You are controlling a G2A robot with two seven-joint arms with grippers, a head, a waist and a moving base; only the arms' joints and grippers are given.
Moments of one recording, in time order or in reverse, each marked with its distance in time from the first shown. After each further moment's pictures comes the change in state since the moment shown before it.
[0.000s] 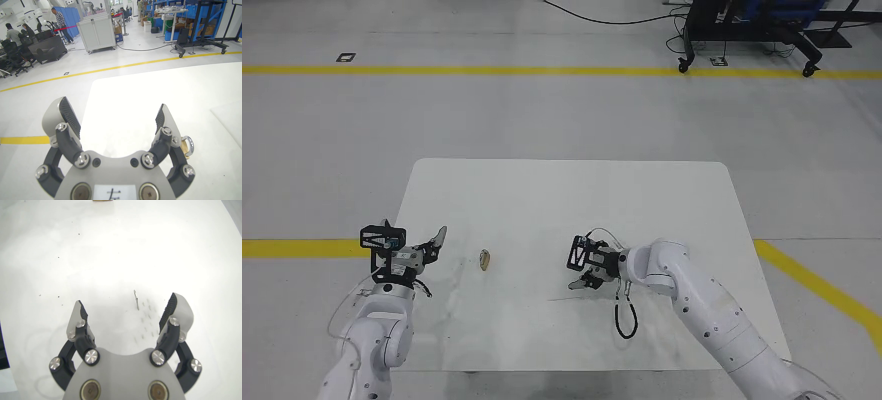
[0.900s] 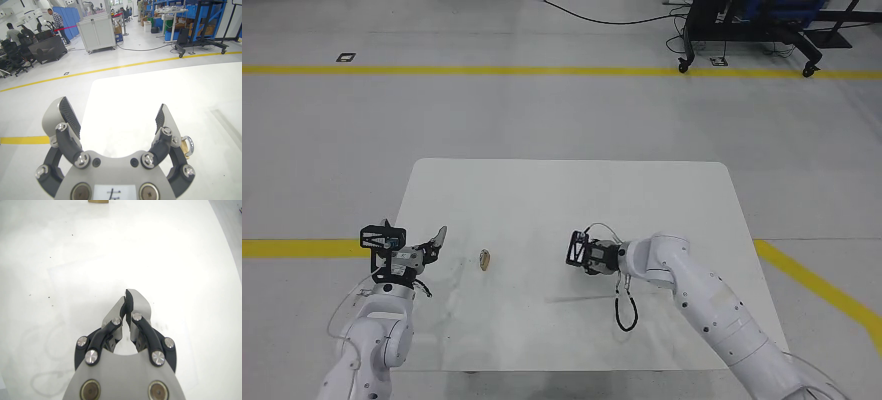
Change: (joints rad) left arm 0.000 0.000 0.000 0.000 0.000 0.000 0.000; right arm 0.022 0.014 0.007 -0.005 -0.034 -0.025 -0.090
